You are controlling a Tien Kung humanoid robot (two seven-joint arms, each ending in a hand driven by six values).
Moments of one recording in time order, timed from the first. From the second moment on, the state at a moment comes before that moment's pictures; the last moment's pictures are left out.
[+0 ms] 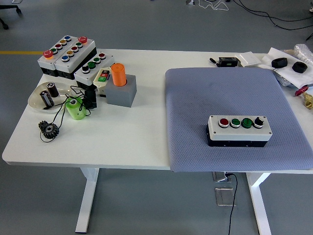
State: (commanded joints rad) left arm -0.09 0.07 -0.06 -0.21 -0.35 0.23 -0.15; right arm 0.41 -0.73 1.47 0.83 -0.17 0.05 0.02
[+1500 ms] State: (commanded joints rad) left arm -0.08 0.07 -0.14 -0.20 -0.23 0.24 -0.12; right arm 0.41 -0.74 1.44 0.83 -0.07 0.00 0.02
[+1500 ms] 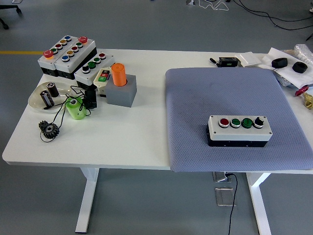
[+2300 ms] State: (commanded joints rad) left arm -0.10 0.08 -0.05 -0.20 -0.35 0.23 -0.15; right arm 0.39 -0.76 1.45 0.82 -0.05 0.00 0.02
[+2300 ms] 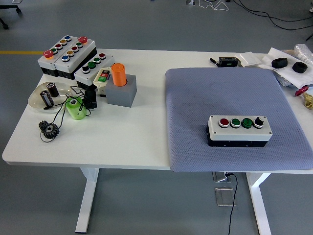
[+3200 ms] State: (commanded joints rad) left arm -0.09 0.09 -0.15 -0.20 -0.18 0.24 -0.11; right arm 0.36 -0.75 1.44 0.83 -0.03 0.01 0.01
